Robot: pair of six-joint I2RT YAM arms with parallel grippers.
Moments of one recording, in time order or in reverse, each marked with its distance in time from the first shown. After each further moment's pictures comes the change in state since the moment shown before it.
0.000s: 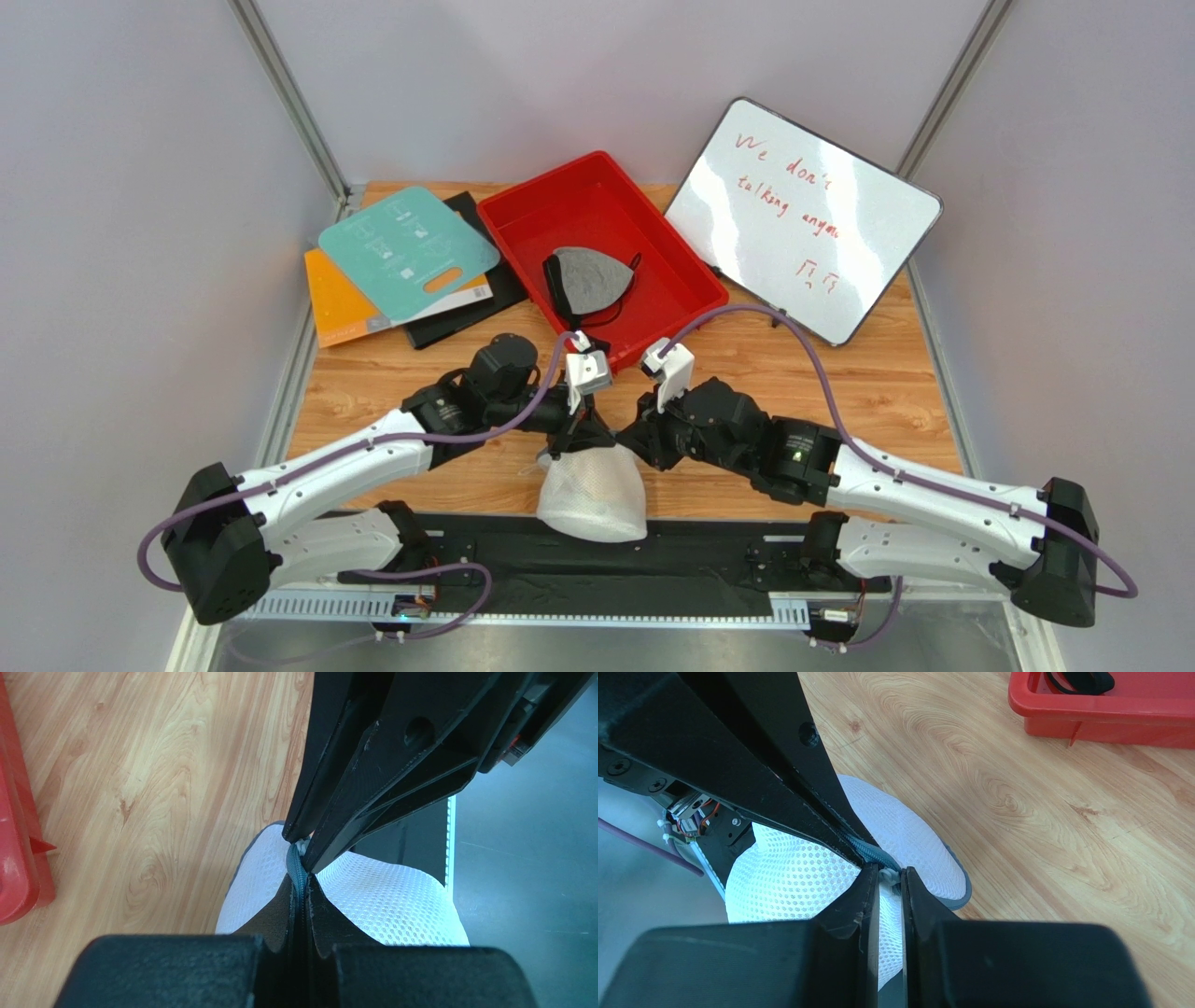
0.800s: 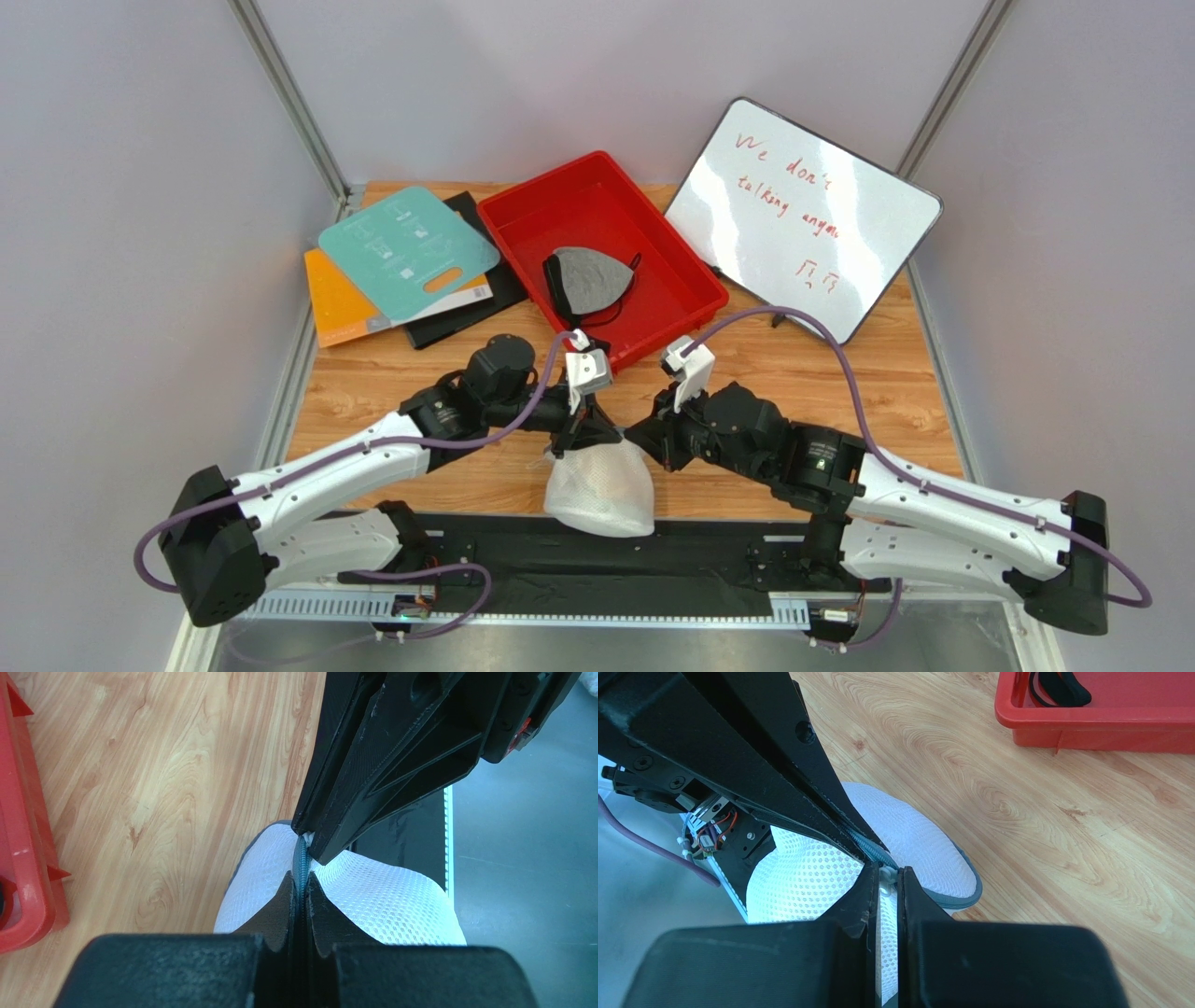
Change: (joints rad) left arm -0.009 -0.017 0.000 0.050 -0.011 0.001; right arm 0.013 -0.092 -0.003 -0.037 0.060 0.030
